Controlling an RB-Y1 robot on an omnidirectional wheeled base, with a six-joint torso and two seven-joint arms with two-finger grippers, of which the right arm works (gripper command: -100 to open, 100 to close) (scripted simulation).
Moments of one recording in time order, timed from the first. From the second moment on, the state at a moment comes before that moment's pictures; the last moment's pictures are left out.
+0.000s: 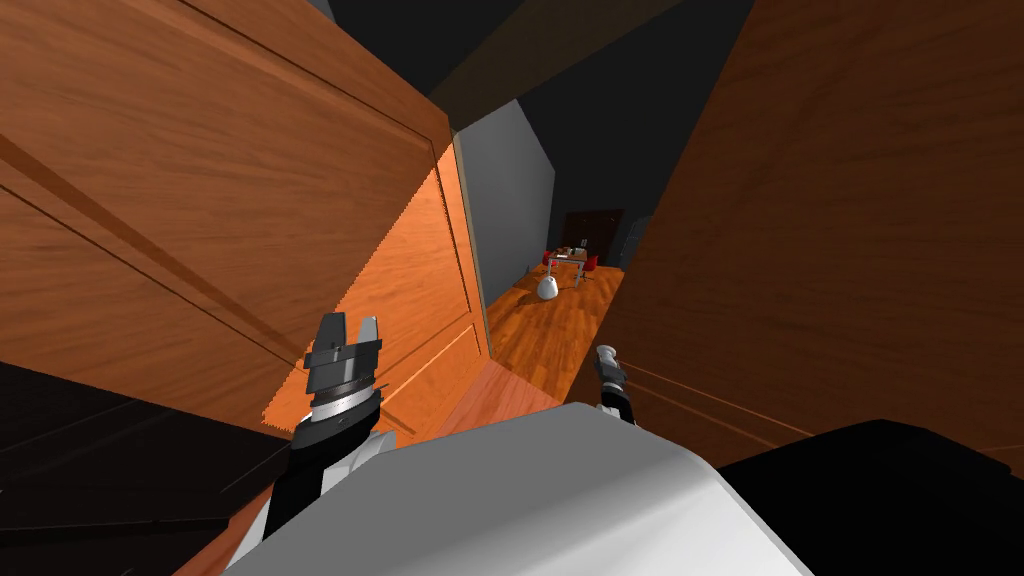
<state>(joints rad) 0.04 -0.27 -0.29 -0.64 -0.50 -0.85 -1.49</state>
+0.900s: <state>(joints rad) 0.04 -0.29 -0.19 -0.67 -0.43 -0.83 -1.57</state>
